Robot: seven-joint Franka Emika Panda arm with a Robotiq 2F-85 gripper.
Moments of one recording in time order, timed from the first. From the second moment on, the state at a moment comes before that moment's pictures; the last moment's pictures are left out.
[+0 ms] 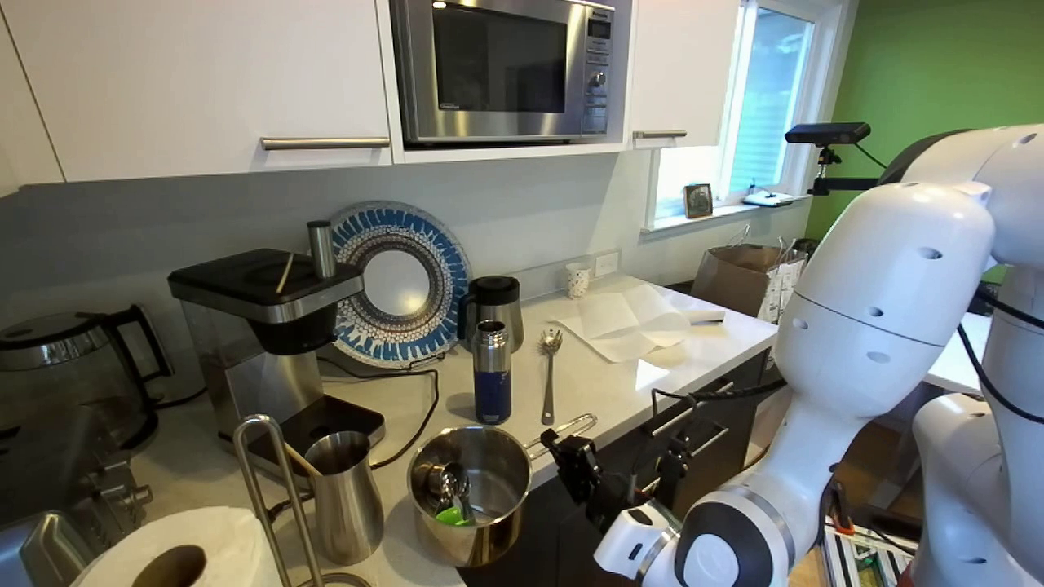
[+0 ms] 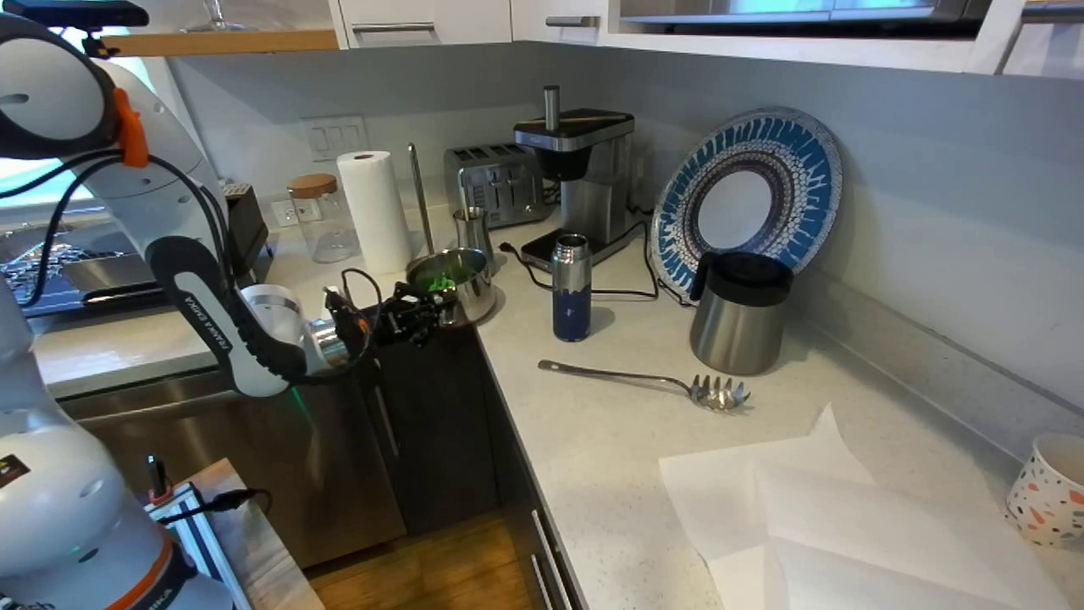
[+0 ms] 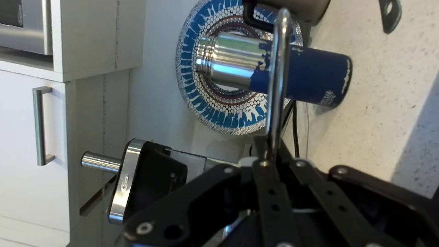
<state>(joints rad) 0.23 0.11 0.28 -2.74 -2.20 1.57 1.17</state>
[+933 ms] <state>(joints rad) 0.18 0.04 0.22 -2.74 -2.43 1.79 1.25</state>
